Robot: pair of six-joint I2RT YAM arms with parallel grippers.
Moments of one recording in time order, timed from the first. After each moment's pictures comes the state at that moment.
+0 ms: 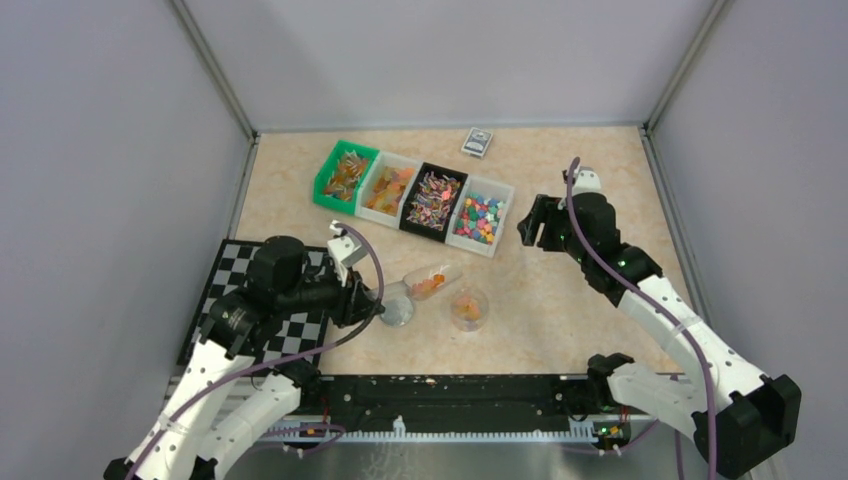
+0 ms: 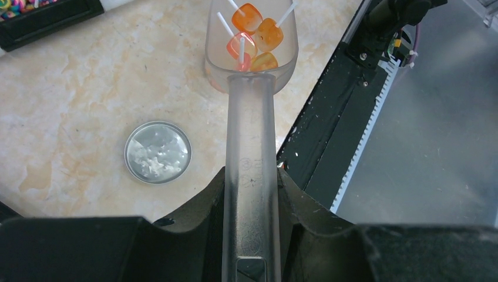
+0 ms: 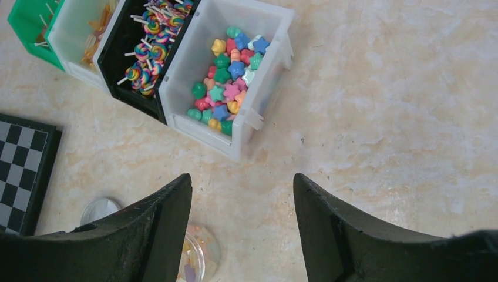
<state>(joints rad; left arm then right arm) -0.47 0.66 0.91 -0.85 0.64 0.02 0.46 0.97 0.84 -0.36 0.13 0.43</state>
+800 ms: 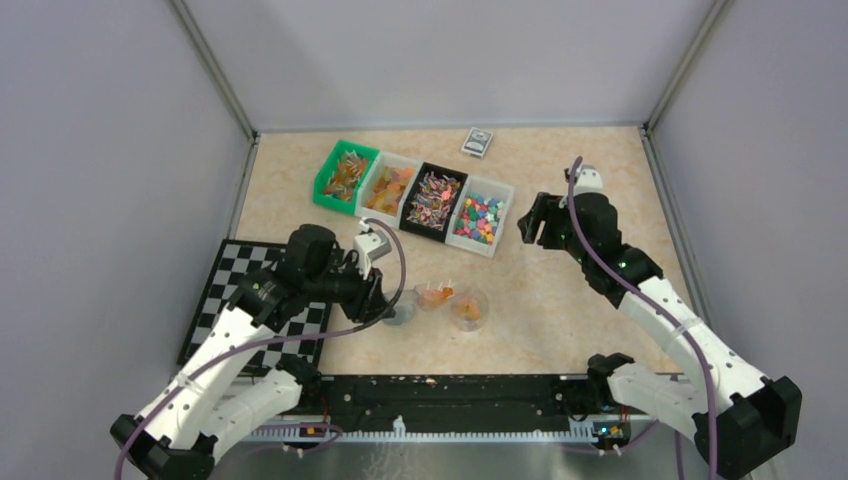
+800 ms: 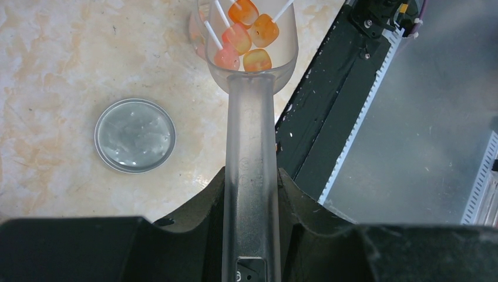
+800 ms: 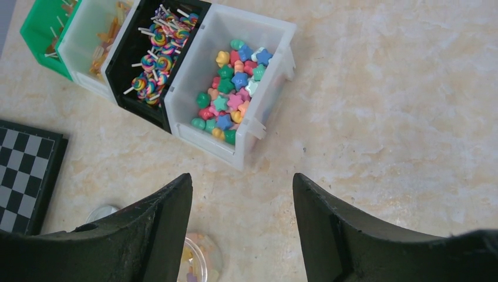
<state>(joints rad) -0.53 0.81 0.89 -0.85 0.63 0.01 0.46 0.96 0.83 -0.33 0.14 0.43</state>
